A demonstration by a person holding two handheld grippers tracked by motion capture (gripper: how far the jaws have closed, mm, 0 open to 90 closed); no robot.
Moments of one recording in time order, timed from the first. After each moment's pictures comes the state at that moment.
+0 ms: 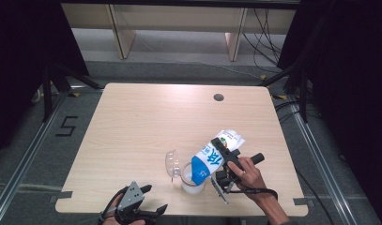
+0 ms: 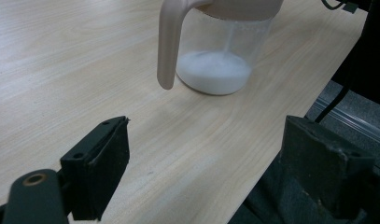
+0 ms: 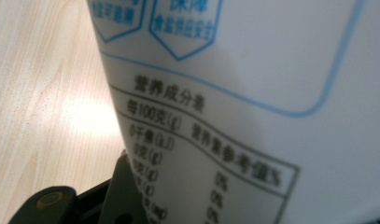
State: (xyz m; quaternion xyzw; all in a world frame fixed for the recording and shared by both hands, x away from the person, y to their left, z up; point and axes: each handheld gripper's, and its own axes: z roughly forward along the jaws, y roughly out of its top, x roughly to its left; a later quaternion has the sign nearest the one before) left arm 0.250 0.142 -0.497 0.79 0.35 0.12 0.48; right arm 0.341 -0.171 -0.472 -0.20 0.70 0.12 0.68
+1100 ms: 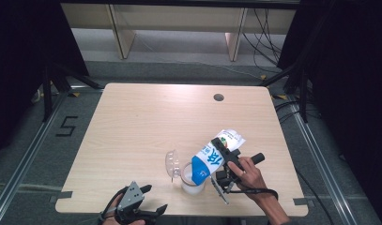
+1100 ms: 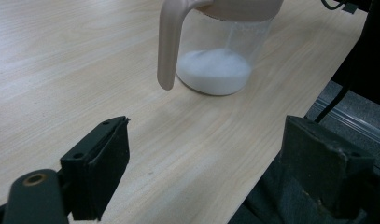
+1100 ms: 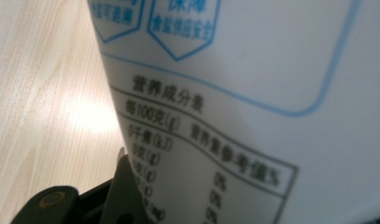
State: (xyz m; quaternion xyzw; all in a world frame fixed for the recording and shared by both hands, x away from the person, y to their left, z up) left arm 0.250 0.142 -0.497 0.79 0.35 0.12 0.48; right arm 0.340 -0.171 -0.471 -0.20 0.69 0.12 0.68
